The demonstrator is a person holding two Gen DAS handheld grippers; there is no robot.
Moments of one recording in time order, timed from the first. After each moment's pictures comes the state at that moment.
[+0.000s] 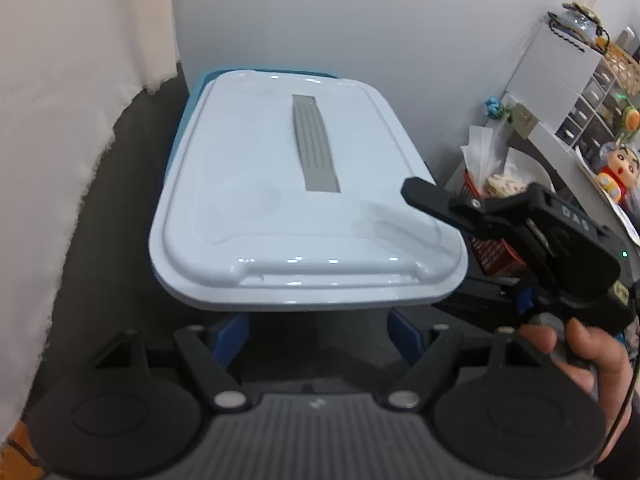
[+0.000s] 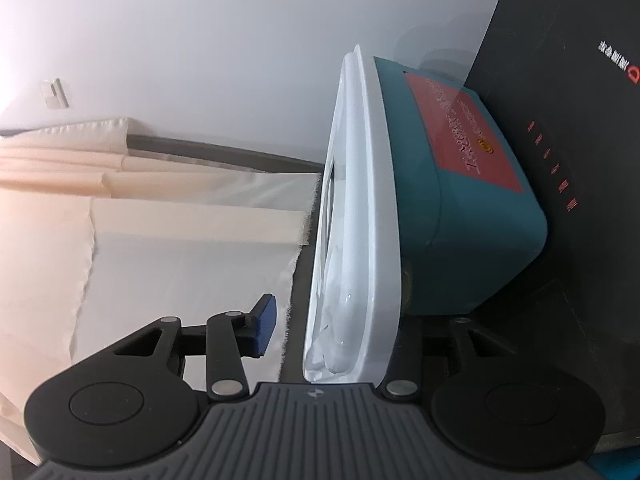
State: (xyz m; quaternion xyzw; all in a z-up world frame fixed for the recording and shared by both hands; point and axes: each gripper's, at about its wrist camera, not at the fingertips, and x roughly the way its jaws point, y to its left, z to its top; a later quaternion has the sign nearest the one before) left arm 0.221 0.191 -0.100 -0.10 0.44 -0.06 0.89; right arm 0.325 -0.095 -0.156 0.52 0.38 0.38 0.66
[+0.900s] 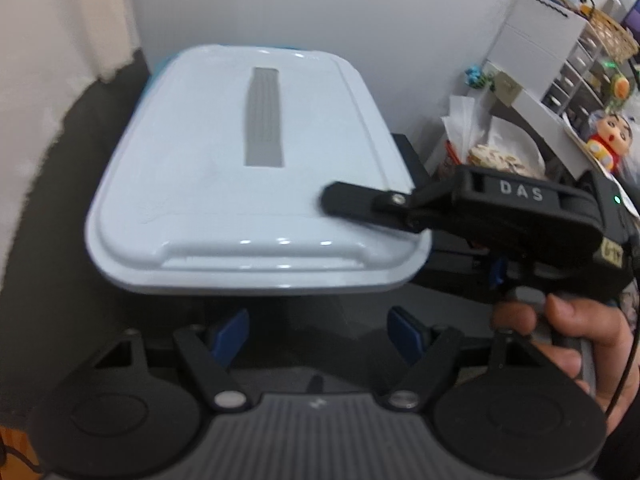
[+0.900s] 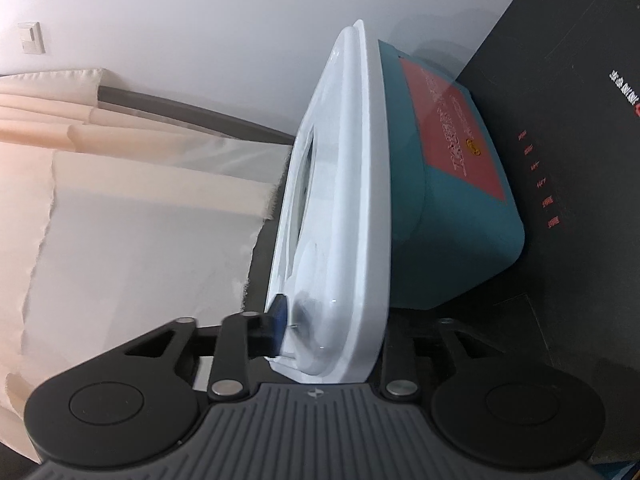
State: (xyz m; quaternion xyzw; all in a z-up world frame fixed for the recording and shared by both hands) left arm 0.219 0.169 -0.110 -0.08 0.47 -0.10 0.87; right arm 0.334 -0.079 -0.149 0.44 0.42 0.39 0.69
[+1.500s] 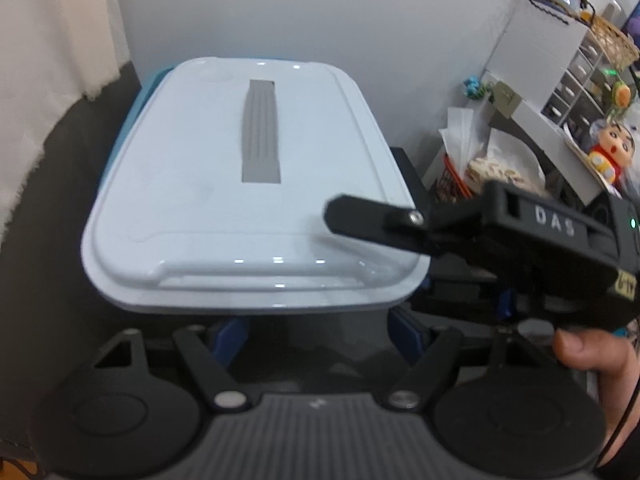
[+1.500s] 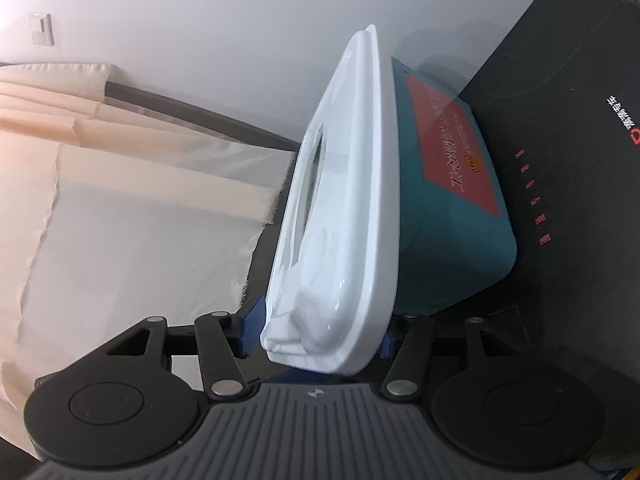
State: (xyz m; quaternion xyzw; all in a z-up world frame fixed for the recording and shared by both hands) left arm 0.228 0.163 -0.107 -0.08 0.45 -0.08 0.89; right arm 0.331 -0.088 -0.142 0.42 0.41 0.38 0.71
